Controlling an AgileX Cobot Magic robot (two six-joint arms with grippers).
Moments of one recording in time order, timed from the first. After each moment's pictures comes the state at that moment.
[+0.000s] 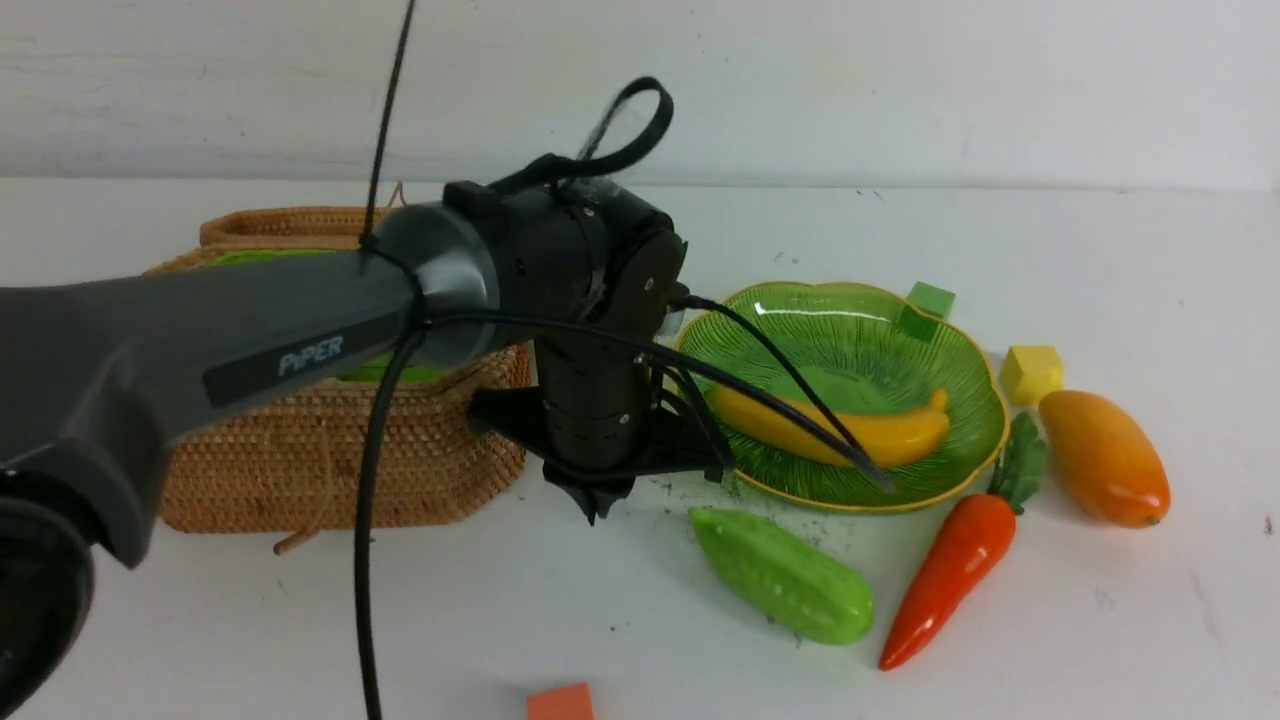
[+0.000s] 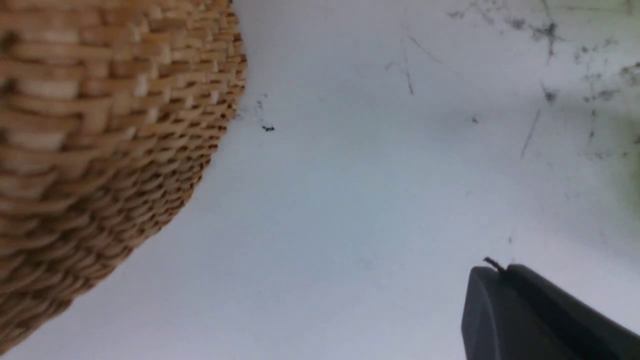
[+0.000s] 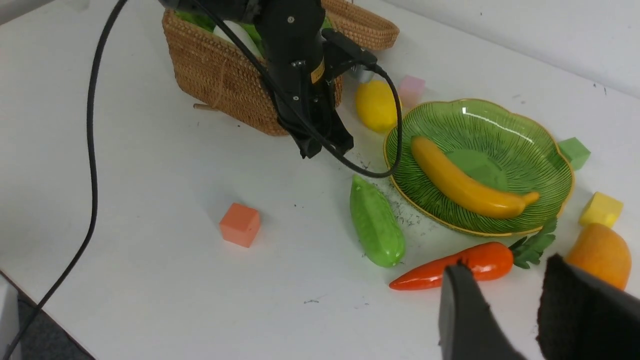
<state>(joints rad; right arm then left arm) 0.44 0.52 -1.21 0.20 1.21 -0.21 -0.63 1.99 -1.63 0.13 1.00 -0.51</state>
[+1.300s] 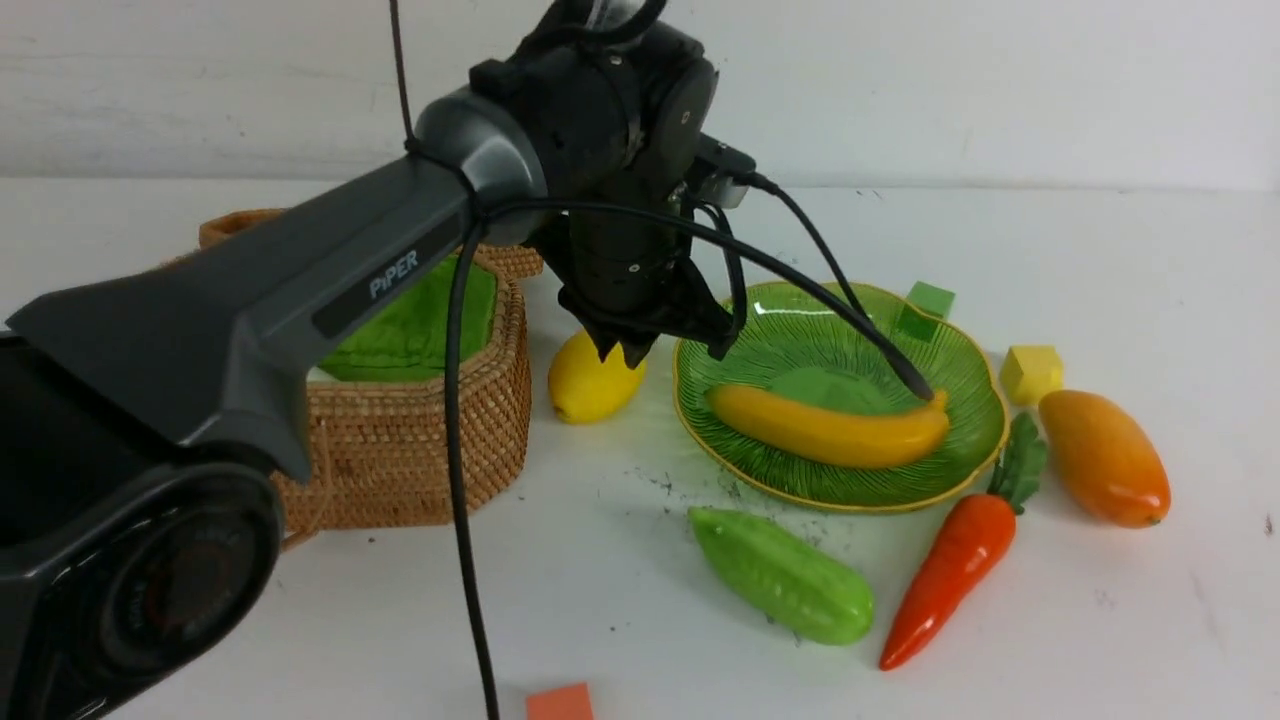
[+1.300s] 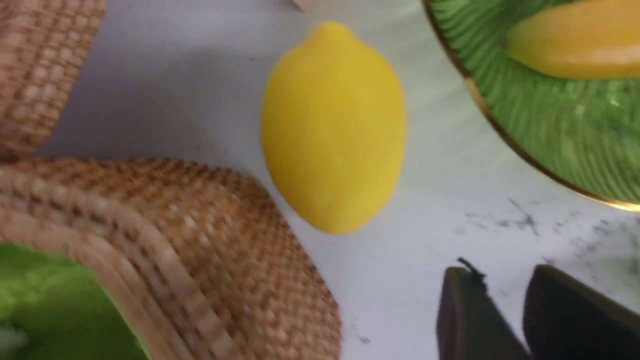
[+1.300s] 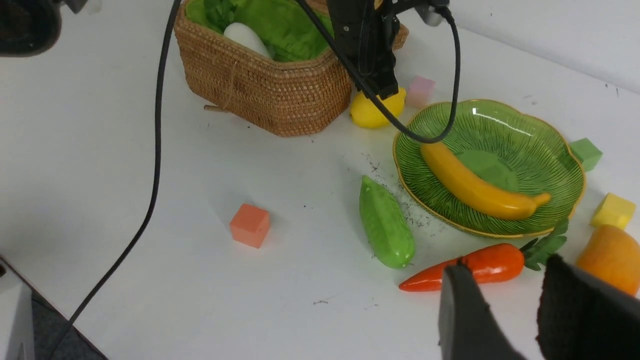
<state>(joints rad) 0.44 0.52 -1.21 0.22 1.21 -0.21 -0.57 2.22 -2.16 0.19 1.18 -0.05</state>
